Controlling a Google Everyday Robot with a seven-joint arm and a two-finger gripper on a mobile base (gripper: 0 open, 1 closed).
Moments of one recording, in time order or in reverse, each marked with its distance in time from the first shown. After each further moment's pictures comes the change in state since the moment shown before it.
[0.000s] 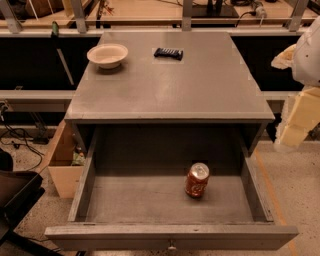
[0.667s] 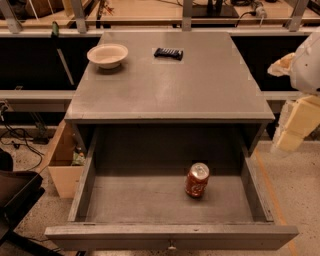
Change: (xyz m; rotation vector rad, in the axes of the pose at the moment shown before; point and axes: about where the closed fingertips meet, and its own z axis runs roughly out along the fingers) arm 0.004 0.001 0.014 -0.020 -0.054 0.006
